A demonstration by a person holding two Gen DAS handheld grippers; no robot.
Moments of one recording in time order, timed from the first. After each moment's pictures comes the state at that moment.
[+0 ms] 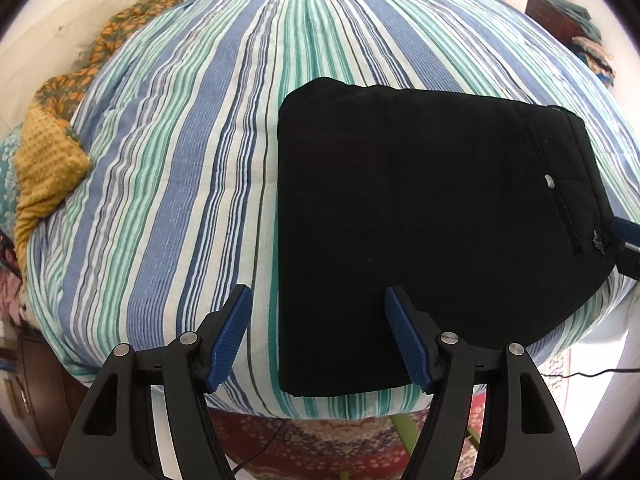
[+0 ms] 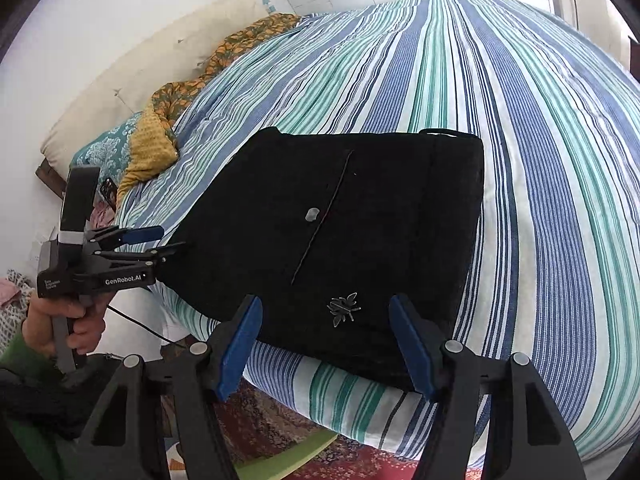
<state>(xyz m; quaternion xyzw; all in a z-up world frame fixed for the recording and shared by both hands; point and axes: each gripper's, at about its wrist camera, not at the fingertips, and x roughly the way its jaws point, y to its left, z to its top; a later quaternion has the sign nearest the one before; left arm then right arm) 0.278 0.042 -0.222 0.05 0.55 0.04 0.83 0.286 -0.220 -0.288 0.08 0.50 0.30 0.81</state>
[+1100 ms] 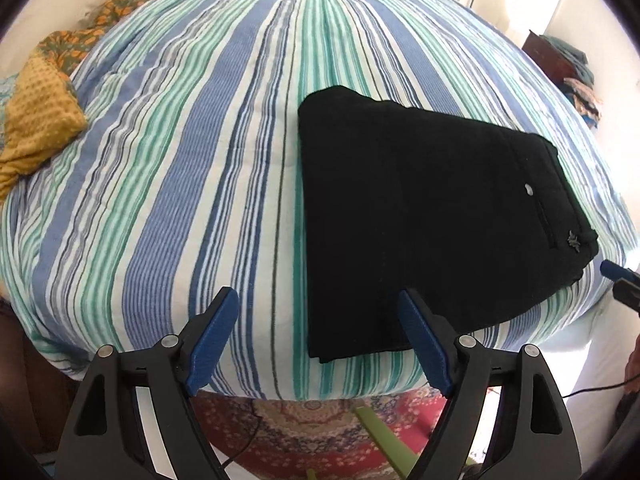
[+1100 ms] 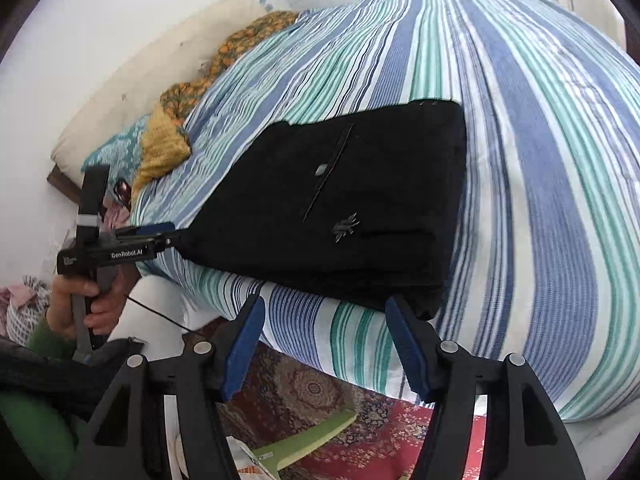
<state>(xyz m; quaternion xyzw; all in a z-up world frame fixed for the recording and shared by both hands) 0.257 0.093 -0.216 -0.04 0.55 0.01 0.84 0.253 -0.239 -0.280 0.12 0.51 0.30 0.80</state>
